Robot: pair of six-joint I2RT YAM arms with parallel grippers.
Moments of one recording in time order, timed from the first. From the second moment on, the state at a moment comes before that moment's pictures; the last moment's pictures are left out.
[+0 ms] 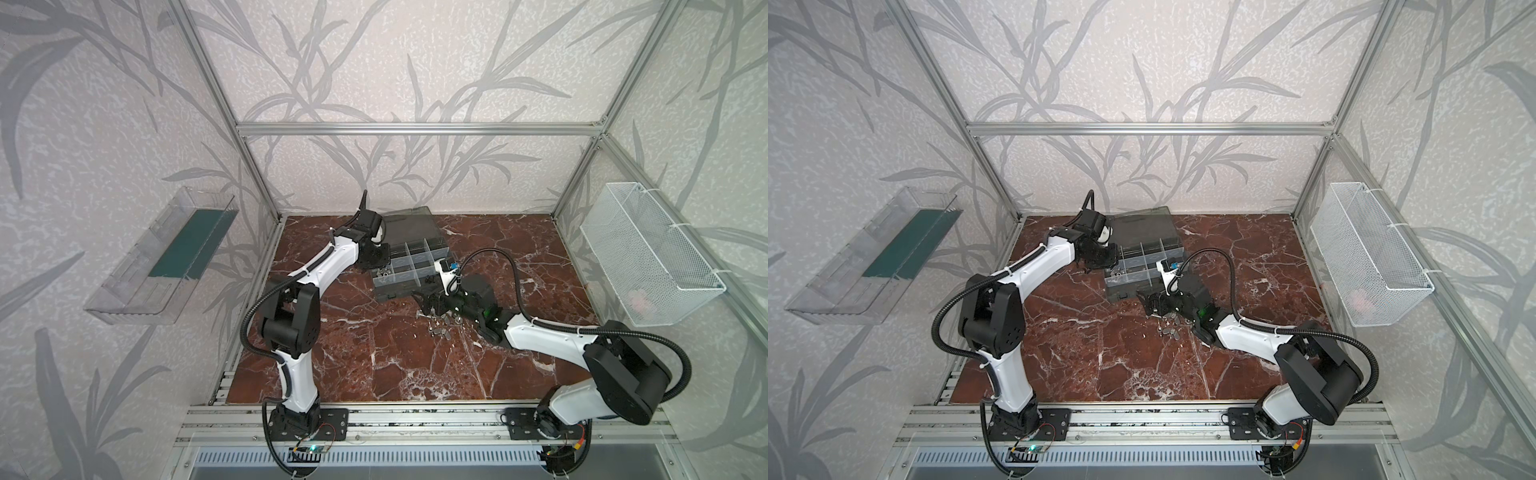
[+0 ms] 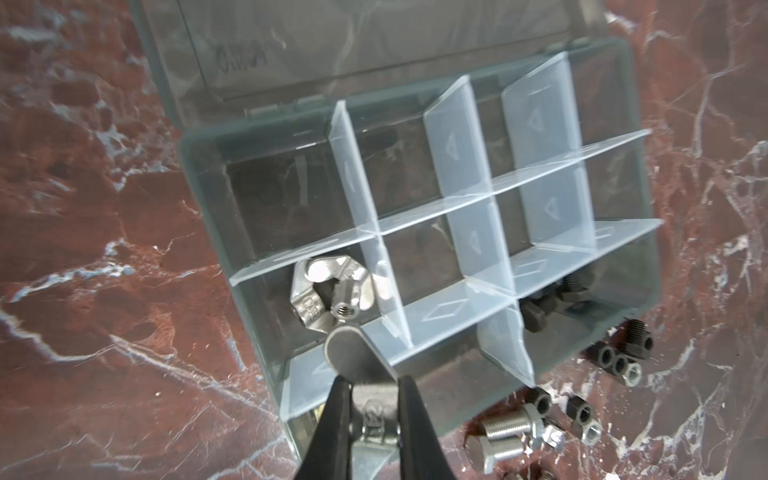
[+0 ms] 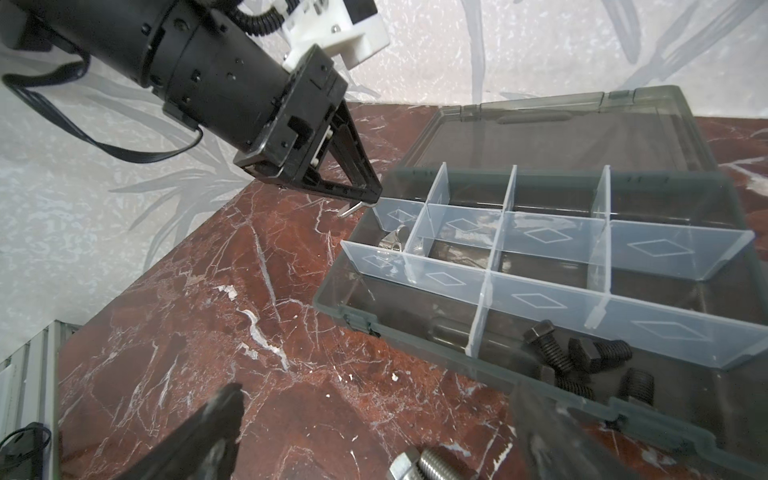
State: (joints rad) left arm -0.32 1.91 1.56 -0.74 0.17 -0.38; right arm 0.71 1.47 0.67 0.46 -0.11 0.30
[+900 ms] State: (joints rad) left arm -0.29 2.02 1.54 -0.73 0.16 -0.39; right arm 0.71 1.49 0.67 0.45 -0.09 0.29
